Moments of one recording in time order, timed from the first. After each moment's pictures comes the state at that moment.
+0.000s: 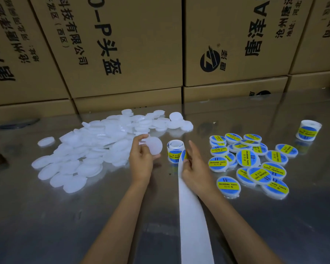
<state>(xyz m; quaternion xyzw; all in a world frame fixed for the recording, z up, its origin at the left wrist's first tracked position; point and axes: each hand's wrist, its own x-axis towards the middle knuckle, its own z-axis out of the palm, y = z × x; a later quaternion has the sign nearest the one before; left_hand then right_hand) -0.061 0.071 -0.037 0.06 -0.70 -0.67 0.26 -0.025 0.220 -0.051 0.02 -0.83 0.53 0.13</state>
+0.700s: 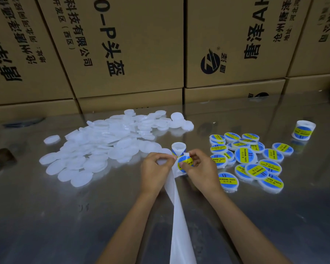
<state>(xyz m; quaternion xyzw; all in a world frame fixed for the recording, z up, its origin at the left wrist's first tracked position) -0.011 0.082 -0.038 0.00 -0.77 -0.61 0.19 -0.012 0.220 -0.049 -0.01 -0.81 0.55 0.19</state>
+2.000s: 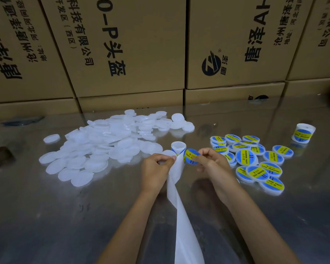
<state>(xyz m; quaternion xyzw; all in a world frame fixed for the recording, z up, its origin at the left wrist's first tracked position) -0.011 0.081 -0.035 0.05 -0.76 -0.63 0.13 0.011 0.237 -0.013 -0.05 -0.67 0.74 0.07</state>
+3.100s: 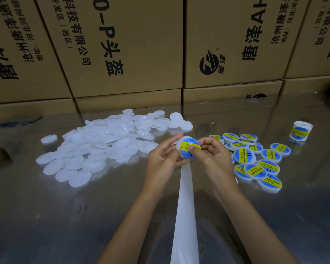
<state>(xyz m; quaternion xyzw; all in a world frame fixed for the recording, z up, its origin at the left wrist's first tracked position) 0.023 0.100 0.011 -0.10 -0.63 -0.77 0.05 0.017 0.228 0.001 0.01 -0.63 0.74 0.23</state>
